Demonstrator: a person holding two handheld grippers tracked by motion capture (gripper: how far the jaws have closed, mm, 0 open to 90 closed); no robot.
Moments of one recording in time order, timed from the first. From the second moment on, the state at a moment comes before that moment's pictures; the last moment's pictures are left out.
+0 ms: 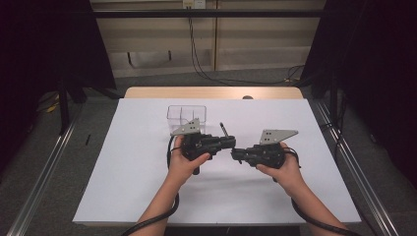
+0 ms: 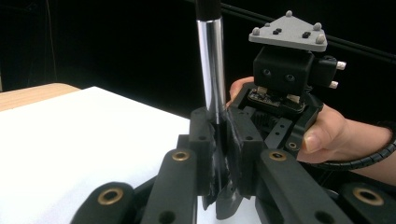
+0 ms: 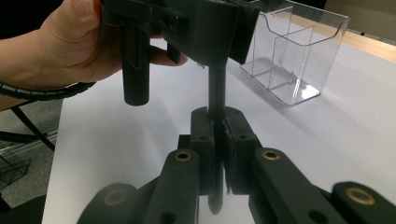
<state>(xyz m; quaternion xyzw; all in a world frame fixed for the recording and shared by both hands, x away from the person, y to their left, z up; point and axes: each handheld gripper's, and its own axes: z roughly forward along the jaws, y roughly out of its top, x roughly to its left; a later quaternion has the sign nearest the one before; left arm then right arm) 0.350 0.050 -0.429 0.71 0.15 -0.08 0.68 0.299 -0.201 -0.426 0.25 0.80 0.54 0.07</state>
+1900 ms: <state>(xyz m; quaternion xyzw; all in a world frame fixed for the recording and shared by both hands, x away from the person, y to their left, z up) 0.346 0.056 -0.422 0.72 0.14 -0.04 0.68 0.295 -0.210 -0.430 0.26 0.77 0.58 0.07</state>
